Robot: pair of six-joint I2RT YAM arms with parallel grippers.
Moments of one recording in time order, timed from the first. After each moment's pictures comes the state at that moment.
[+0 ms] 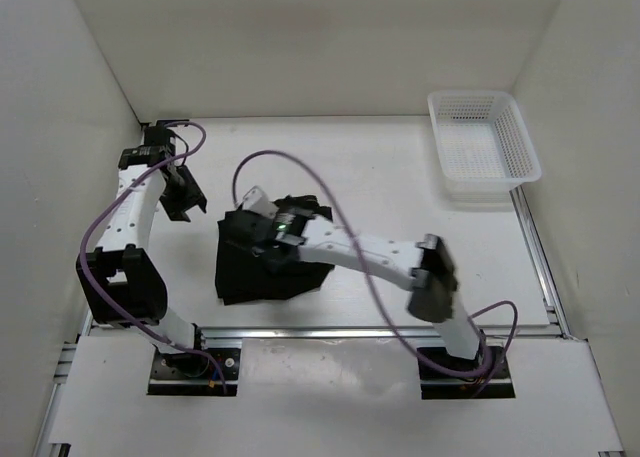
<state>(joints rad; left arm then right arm) 0.07 1.56 1.43 -1.08 0.00 -0.45 1.28 2.20 2.16 -1.23 0.71 0.35</state>
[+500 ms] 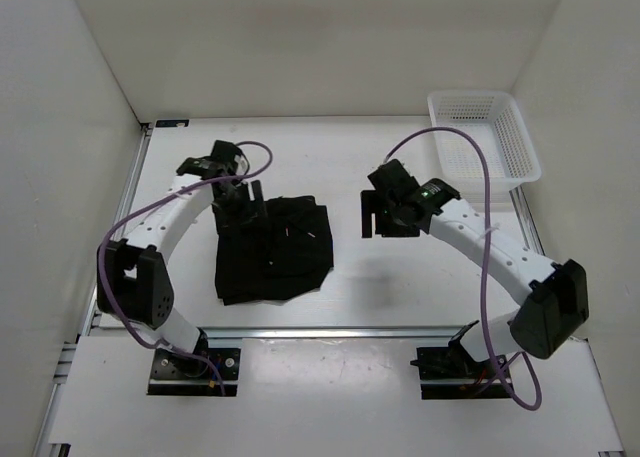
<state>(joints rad) -0.23 1.56 1.30 -1.00 0.15 -0.47 0.69 1.39 1.27 -0.92 0.20 0.54</state>
